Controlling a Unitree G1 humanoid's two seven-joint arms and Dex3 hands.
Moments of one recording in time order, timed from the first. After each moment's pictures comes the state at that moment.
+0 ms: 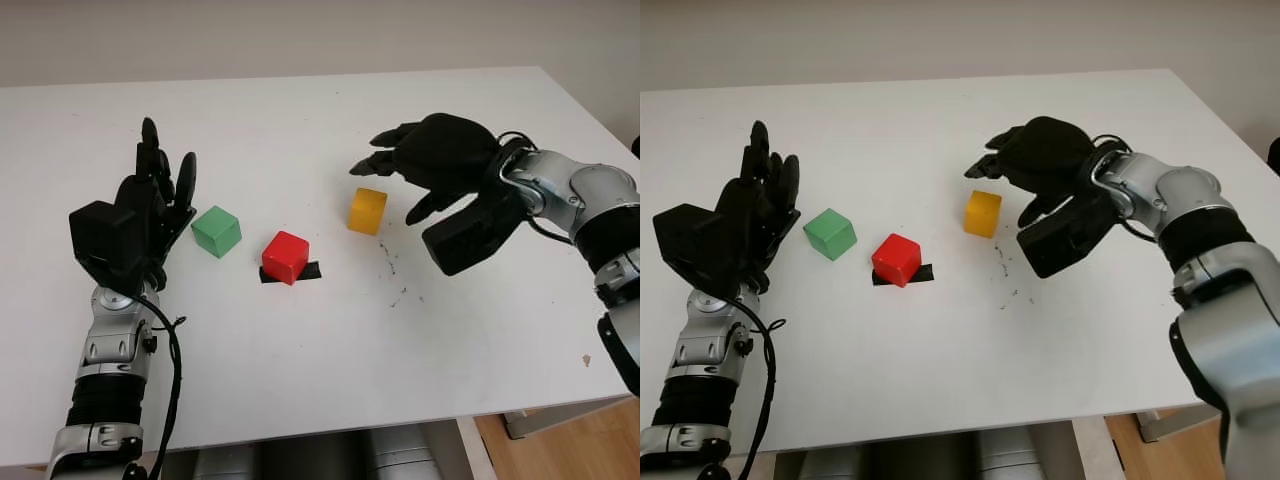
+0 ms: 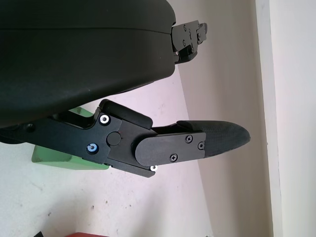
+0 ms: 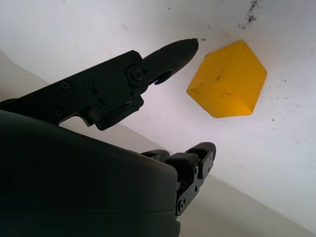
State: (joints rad) left arm -0.44 0.26 0.20 0.34 -0.08 -0.07 -0.09; right arm -1.17 -0.65 0.63 1.07 -1.04 -0.70 -0.22
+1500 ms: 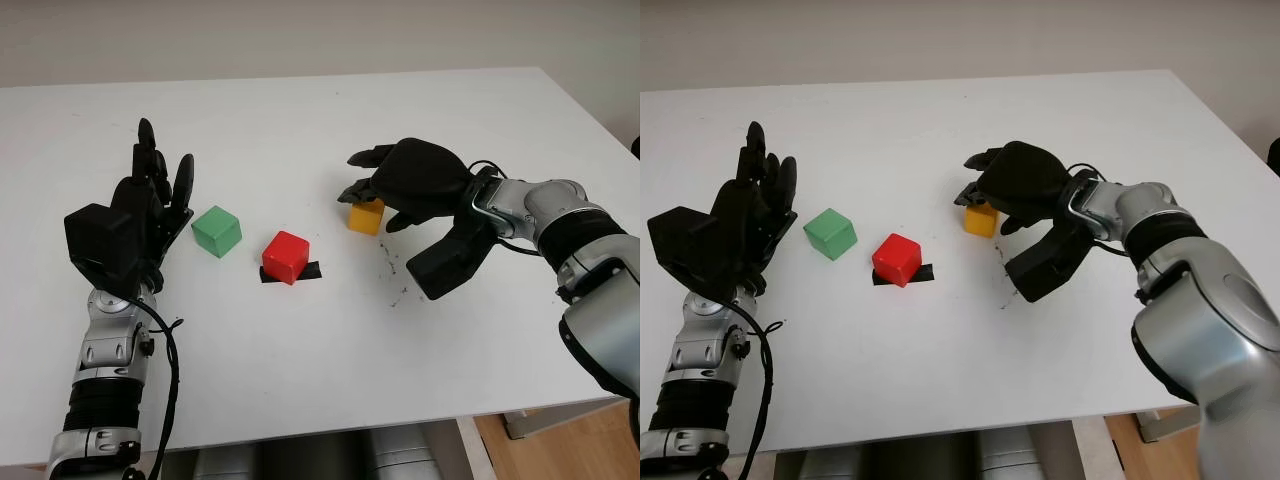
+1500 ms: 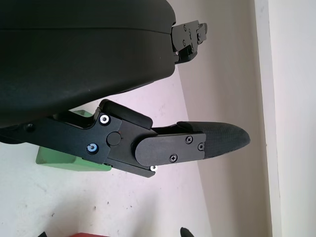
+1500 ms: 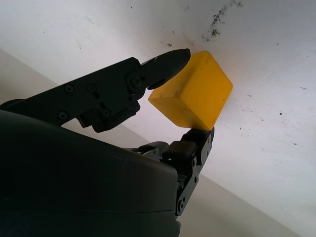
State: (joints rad) left arm -0.42 0.26 0.21 0.32 -0.08 -0.06 -0.10; right arm -1.21 -0.54 0.82 1.26 -1.12 -0.68 -0.52
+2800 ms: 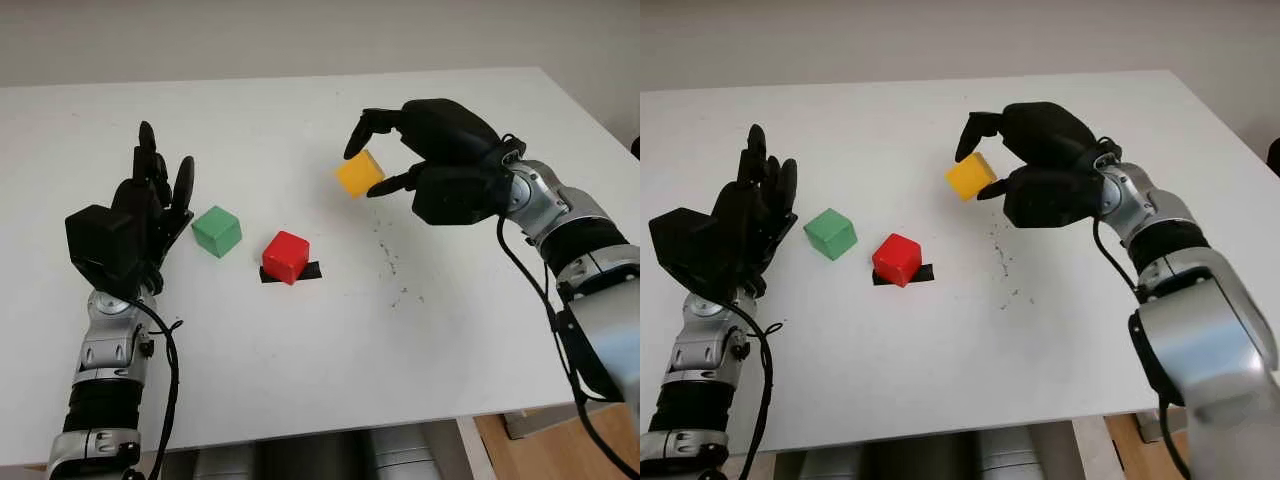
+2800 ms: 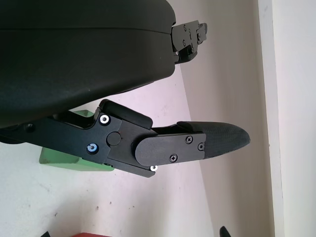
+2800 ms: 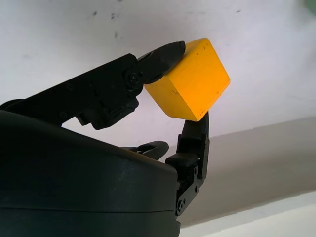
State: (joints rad) left arm -0.41 0.26 0.21 0.32 -0.08 -0.06 -0.10; right arm -1.10 -0.49 0.32 1.20 -0.39 -0.71 0.13
